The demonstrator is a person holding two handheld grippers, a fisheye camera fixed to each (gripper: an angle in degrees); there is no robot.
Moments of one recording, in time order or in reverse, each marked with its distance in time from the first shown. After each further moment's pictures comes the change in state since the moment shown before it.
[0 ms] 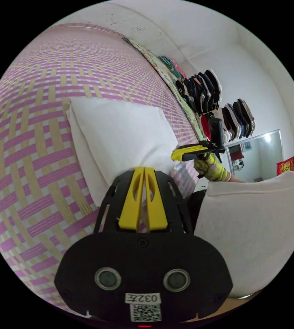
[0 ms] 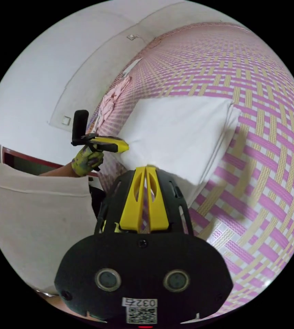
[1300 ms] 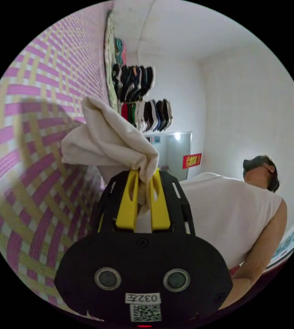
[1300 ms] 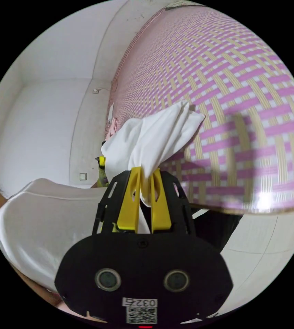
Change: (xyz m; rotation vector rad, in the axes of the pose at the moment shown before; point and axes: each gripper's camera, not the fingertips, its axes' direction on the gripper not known) left arm 0.186 -0.149 -0.254 -0.060 0.877 -0.037; right arm -0.021 0.336 -0.013 0.311 -0.247 0.510
